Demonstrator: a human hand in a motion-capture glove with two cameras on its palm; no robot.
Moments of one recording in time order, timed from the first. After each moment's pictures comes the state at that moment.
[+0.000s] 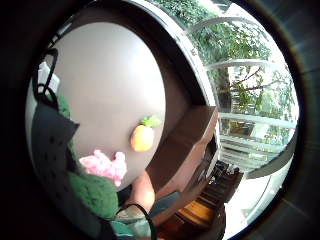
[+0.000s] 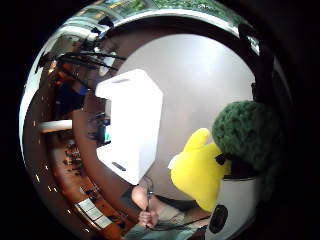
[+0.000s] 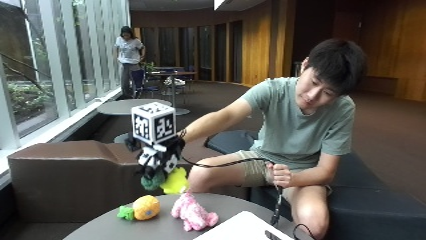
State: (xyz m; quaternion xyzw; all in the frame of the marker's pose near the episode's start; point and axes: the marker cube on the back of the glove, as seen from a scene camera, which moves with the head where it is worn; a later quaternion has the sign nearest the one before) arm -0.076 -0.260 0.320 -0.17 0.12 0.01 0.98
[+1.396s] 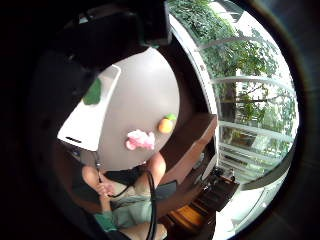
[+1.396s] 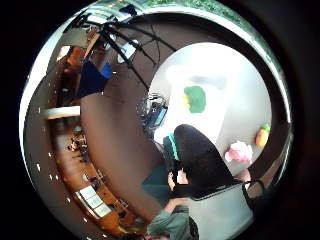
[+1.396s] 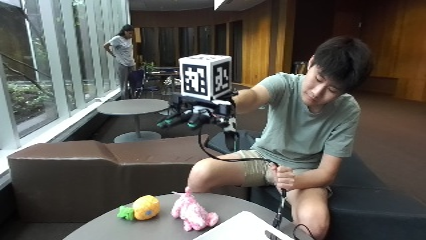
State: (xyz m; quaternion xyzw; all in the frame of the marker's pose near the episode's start) arm -0.272 -0.272 0.205 -0.19 0.08 -0.02 0.98
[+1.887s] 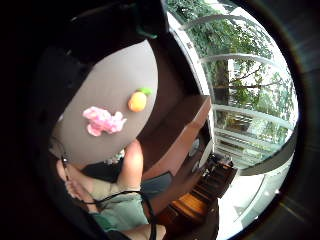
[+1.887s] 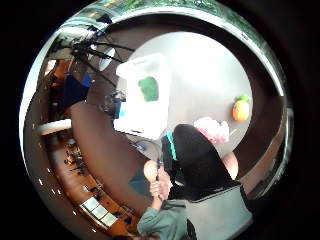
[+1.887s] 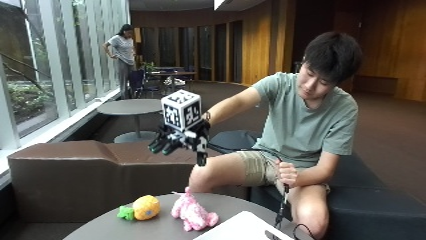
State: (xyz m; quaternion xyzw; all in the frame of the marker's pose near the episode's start) arm -0.106 -0.169 0.247 -0.23 0.12 0.02 0.96
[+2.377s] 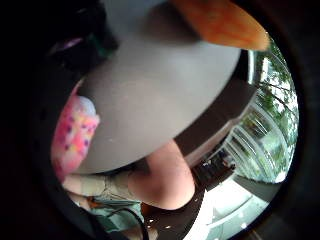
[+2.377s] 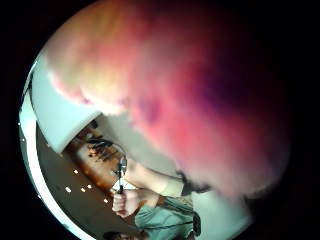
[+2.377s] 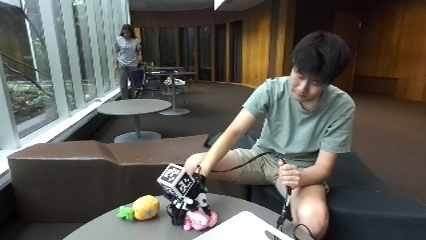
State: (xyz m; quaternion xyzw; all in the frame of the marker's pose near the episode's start) arm 0.007 -0.011 0.504 -0.39 0.02 0.04 0.92
